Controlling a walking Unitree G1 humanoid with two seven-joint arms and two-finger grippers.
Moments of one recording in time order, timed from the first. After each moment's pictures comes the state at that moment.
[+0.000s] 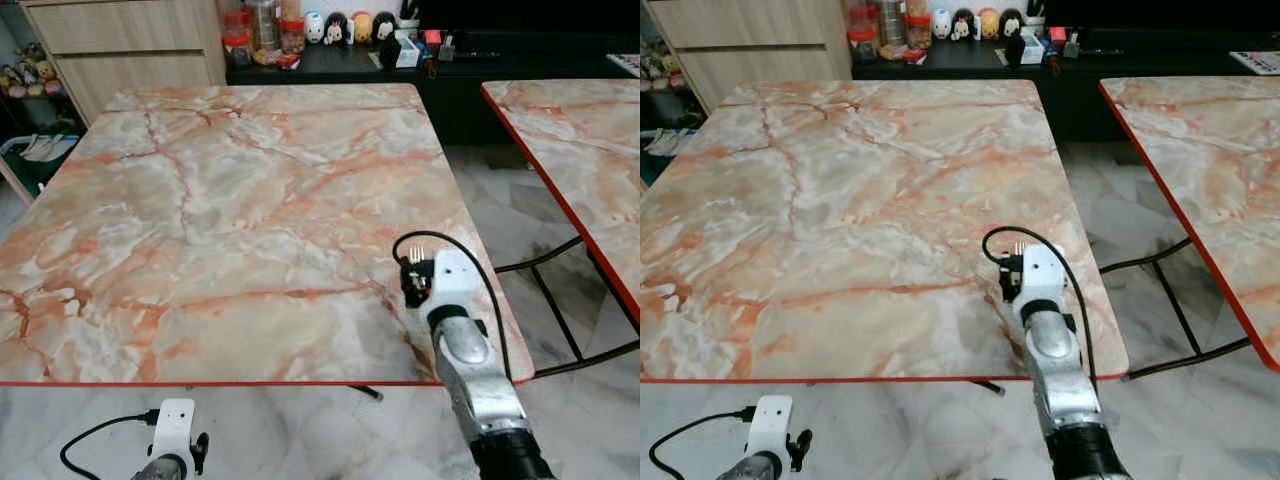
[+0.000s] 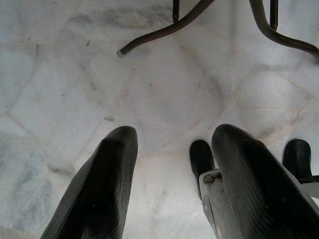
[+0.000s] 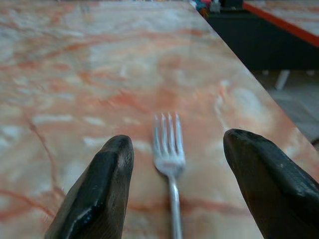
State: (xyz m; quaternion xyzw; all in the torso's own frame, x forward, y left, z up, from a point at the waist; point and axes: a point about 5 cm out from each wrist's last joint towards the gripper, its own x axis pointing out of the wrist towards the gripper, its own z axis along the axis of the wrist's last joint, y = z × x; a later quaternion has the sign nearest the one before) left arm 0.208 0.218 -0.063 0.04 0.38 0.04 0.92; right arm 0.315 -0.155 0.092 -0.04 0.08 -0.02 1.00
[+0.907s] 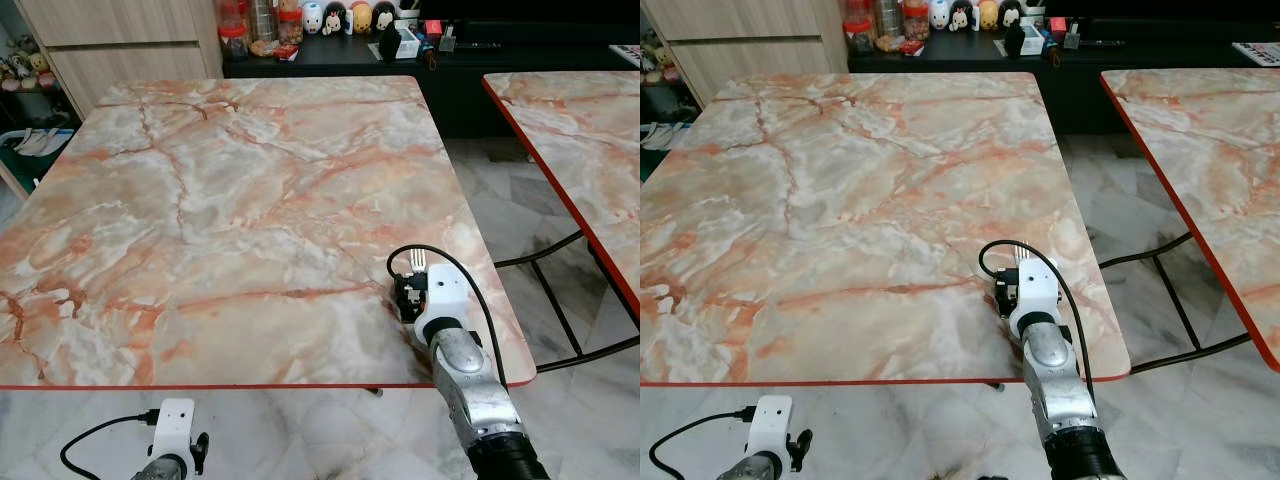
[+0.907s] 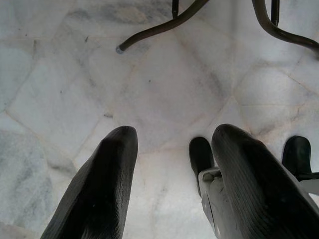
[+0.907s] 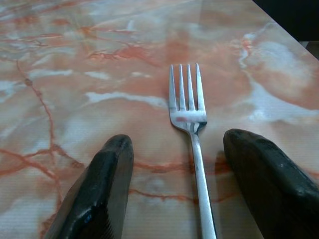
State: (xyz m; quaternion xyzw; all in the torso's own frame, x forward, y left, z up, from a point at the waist) left arm 0.208 0.218 -0.063 0.04 0.38 0.04 0.92; right arm 0.315 -0.149 0.072 -0.04 0.13 0.00 0.99
